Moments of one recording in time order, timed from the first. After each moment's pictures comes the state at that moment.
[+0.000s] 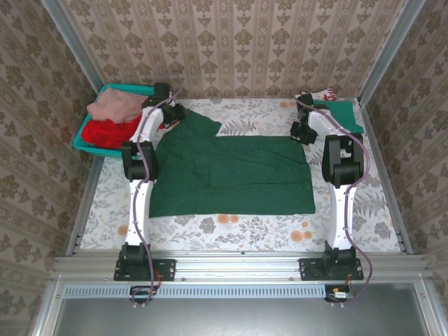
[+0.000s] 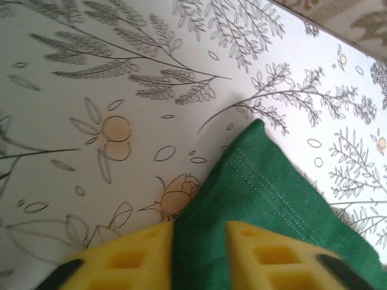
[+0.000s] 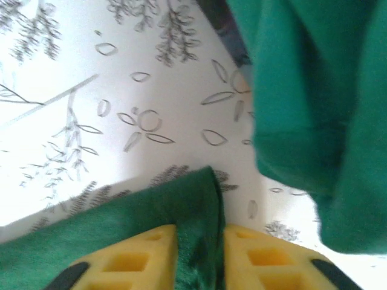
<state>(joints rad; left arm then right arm) -0.12 2.74 2.55 -0.76 0.29 -0.42 0.04 2.33 1.90 -0.84 0.06 0.48</state>
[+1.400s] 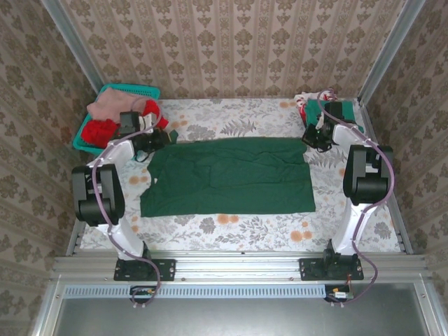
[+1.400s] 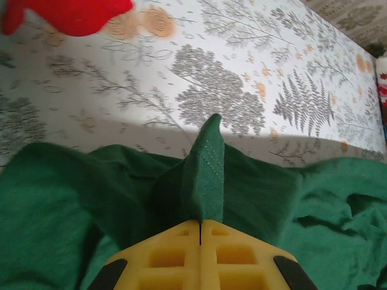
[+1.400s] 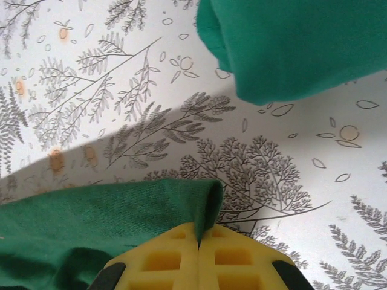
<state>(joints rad) 0.02 1.74 1.18 -0.29 0.55 -0.32 -0.12 1.98 1.43 -0.53 -0.31 0.42</state>
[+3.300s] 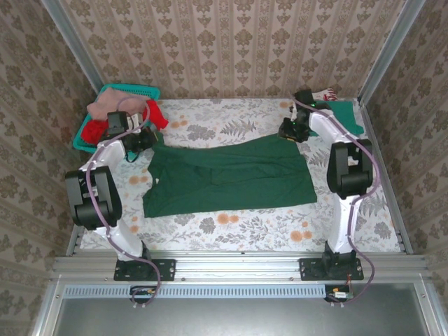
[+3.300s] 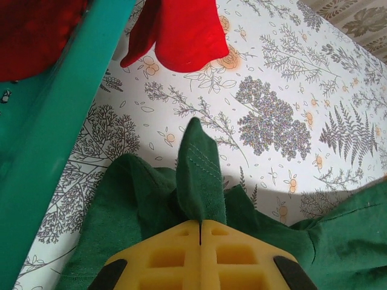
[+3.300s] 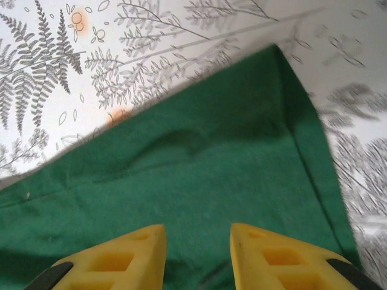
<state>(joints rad) 0.09 1.73 1.20 -0.34 0.45 -0.30 0.09 2.14 1.78 -0.81 -0.16 0.34</state>
